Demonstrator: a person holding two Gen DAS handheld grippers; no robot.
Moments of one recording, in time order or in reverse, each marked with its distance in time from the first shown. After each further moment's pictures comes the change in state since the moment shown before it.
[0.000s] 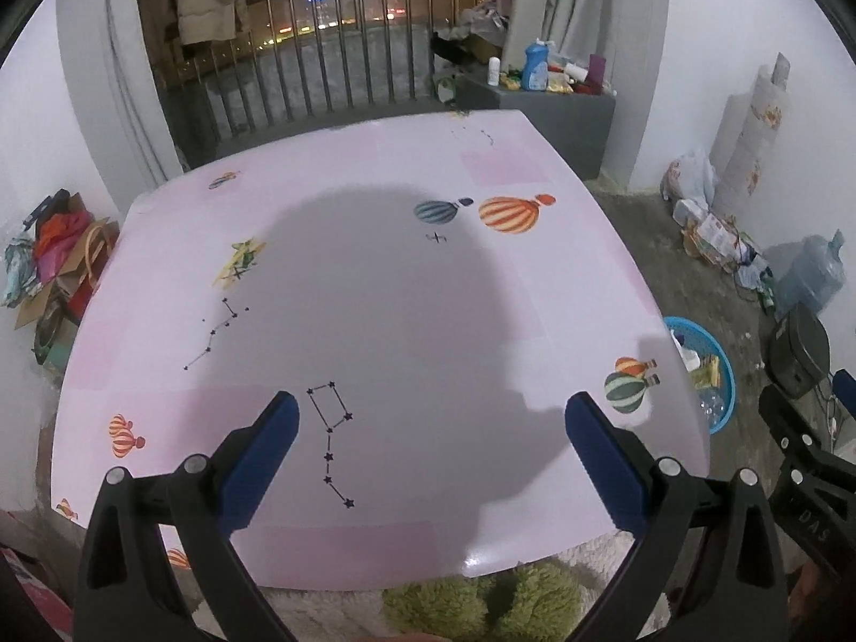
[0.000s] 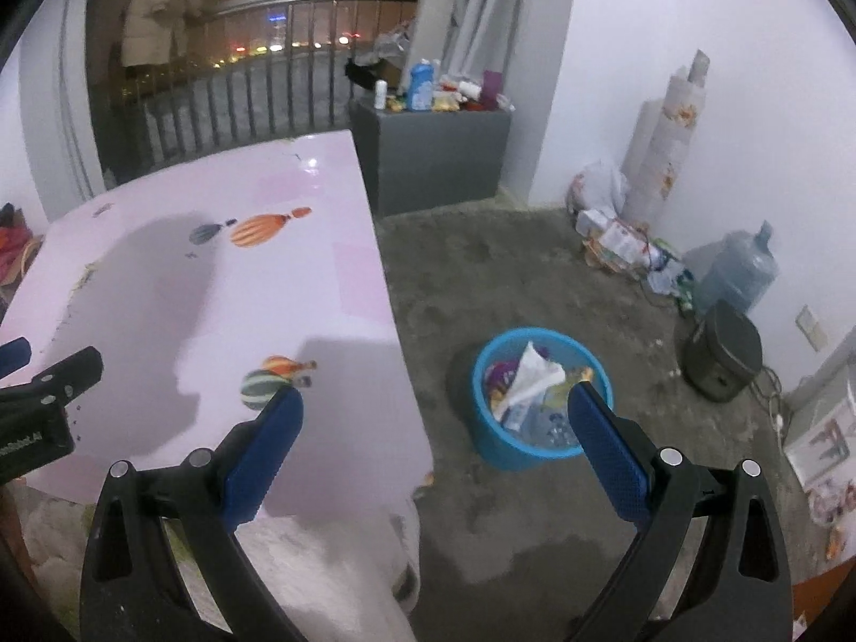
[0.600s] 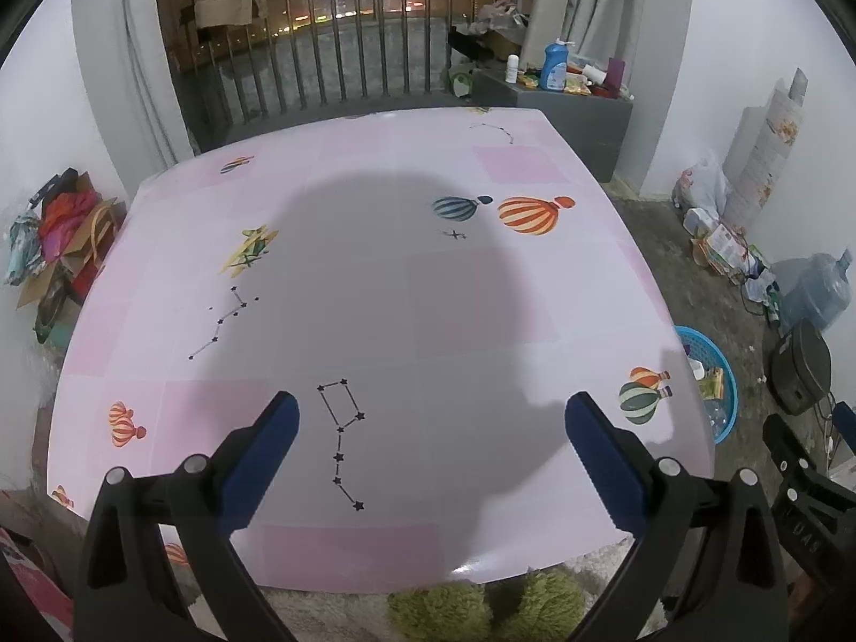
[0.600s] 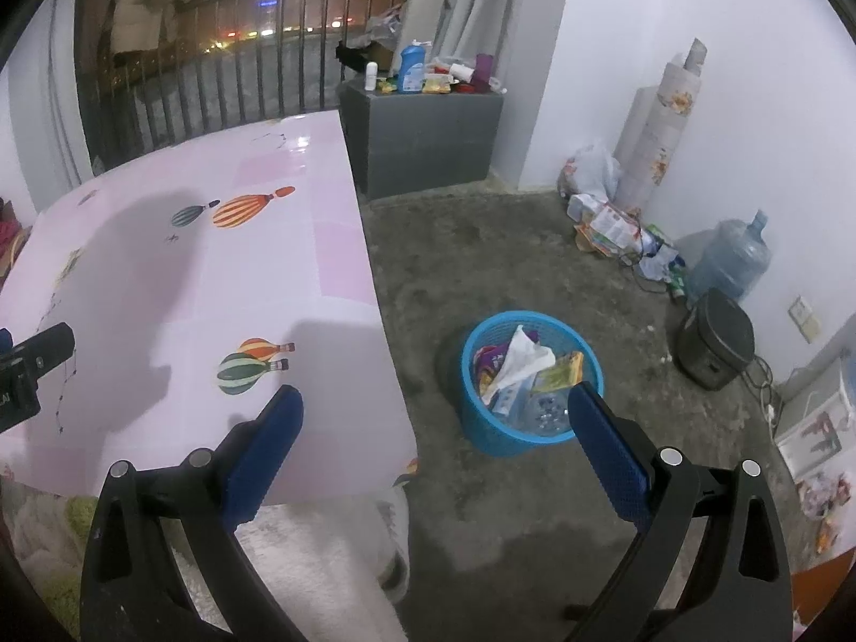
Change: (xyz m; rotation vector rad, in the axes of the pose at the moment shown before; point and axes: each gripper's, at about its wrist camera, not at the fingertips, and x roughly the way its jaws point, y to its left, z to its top) left arm 0.000 0.011 0.001 -0.058 0.012 0.012; right arm 0.006 0.002 -0.006 0.001 0.039 -0.023
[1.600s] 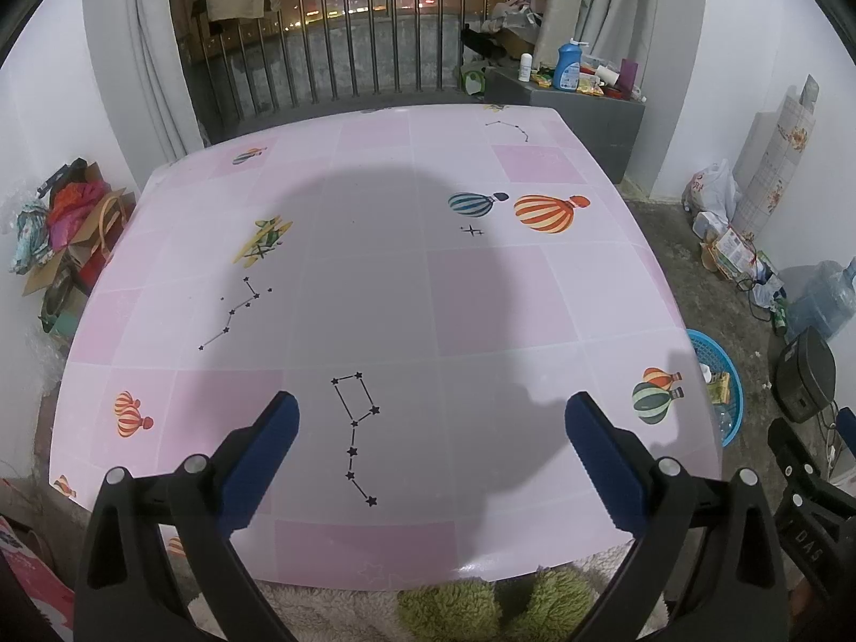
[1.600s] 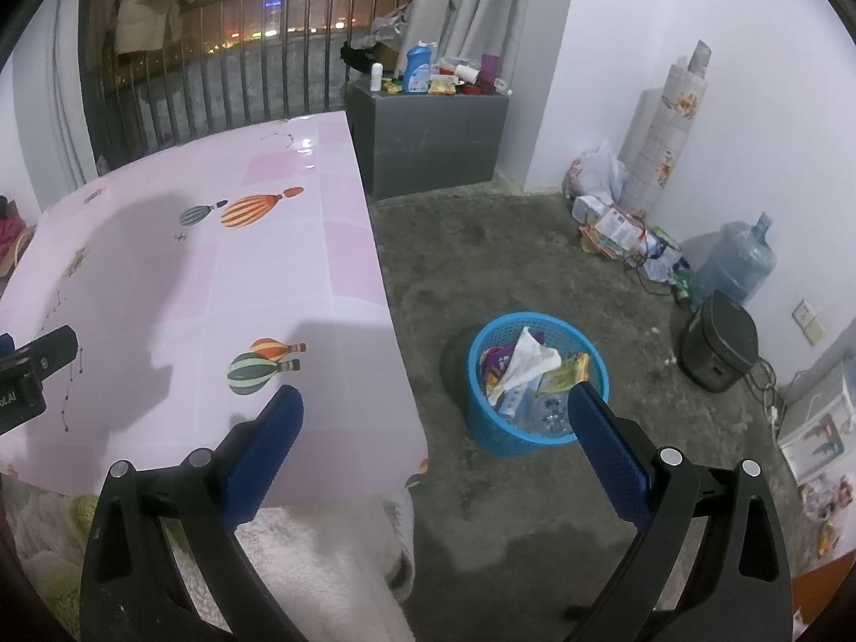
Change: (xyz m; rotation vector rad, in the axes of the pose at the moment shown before) left arm 0.002 0.007 0.000 -0.023 0.012 0.014; right arm 0.004 0.001 -0.001 -0.016 -0.002 0.013
